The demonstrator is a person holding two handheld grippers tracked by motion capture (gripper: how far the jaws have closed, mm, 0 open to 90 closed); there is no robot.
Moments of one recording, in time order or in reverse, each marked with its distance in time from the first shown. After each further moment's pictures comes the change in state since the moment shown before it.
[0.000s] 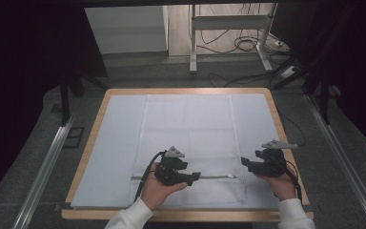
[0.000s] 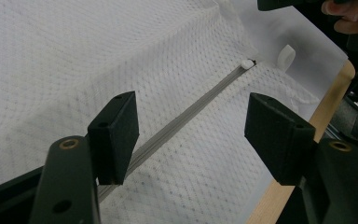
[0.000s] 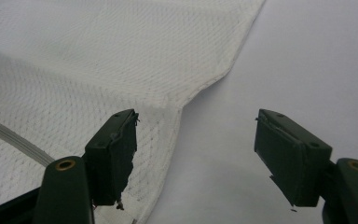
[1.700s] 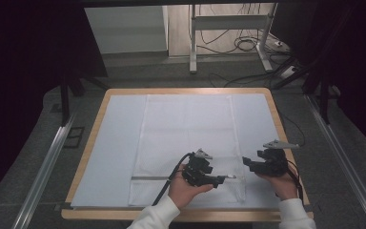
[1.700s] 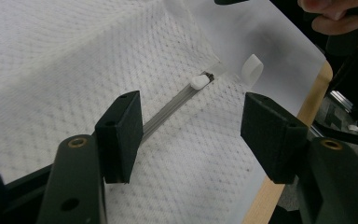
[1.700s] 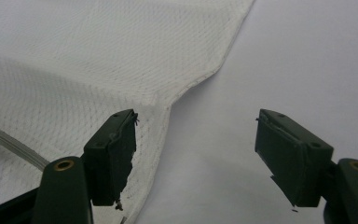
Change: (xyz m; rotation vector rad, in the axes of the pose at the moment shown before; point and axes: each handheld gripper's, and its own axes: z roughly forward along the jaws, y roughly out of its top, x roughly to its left) left arm -0.038 0.021 0.064 0.065 -0.089 0.002; right arm -0.004 -0.001 -0.001 0.005 -0.017 0.006
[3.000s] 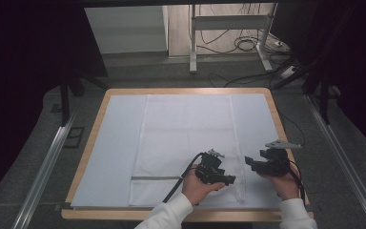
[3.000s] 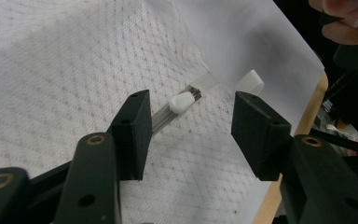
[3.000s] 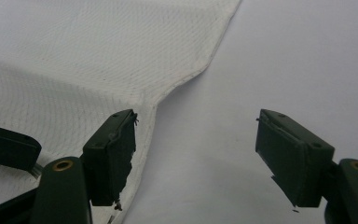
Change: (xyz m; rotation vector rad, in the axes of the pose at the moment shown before) left arm -0.005 0.014 0.039 0.058 -0.054 -0.073; right arm -0.005 -0.001 -0.002 -0.003 -0.027 0.010
